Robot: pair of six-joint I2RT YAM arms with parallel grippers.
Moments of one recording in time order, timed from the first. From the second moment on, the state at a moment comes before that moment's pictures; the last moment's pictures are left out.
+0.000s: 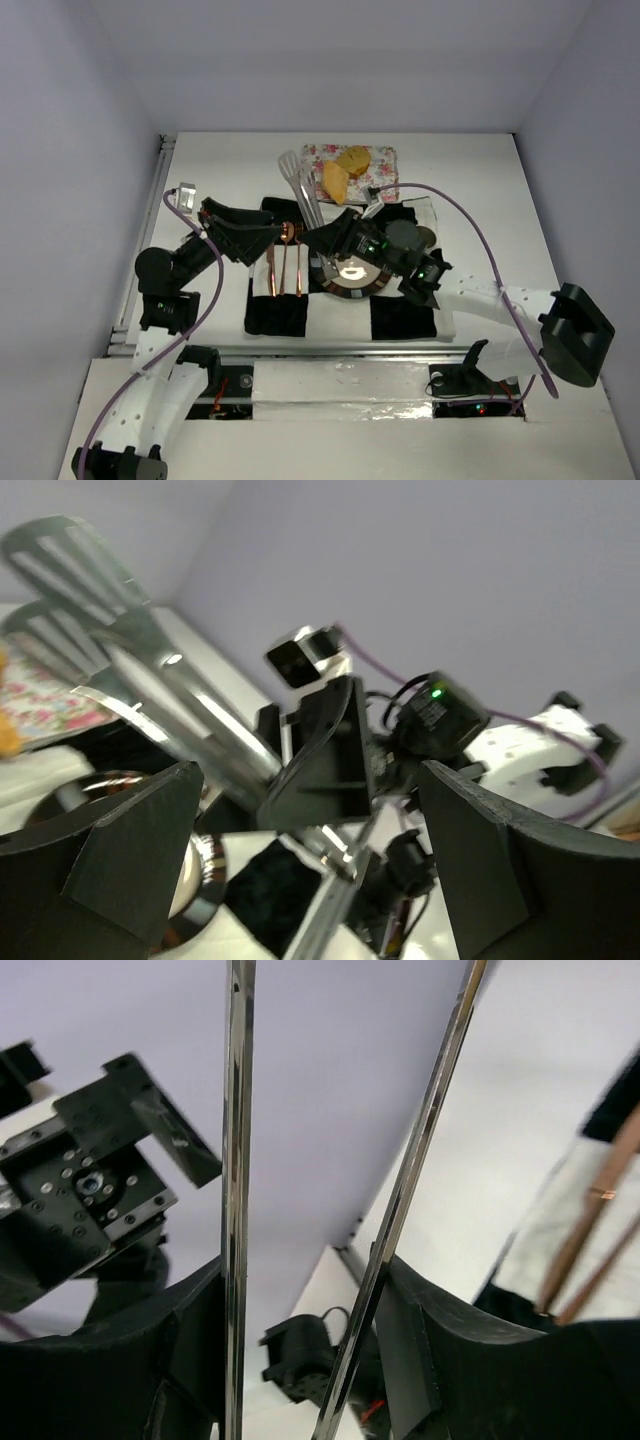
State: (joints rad) left arm -0.16 0.63 0.56 0.49 0.76 -0.96; right arm 0.91 1.32 0.78 0.61 -0.09 1.04
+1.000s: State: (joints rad) left arm -0.16 0.36 0.52 -0.18 0.50 -0.51; right arm 0.42 1.74 1.23 -0.27 -0.30 0.66
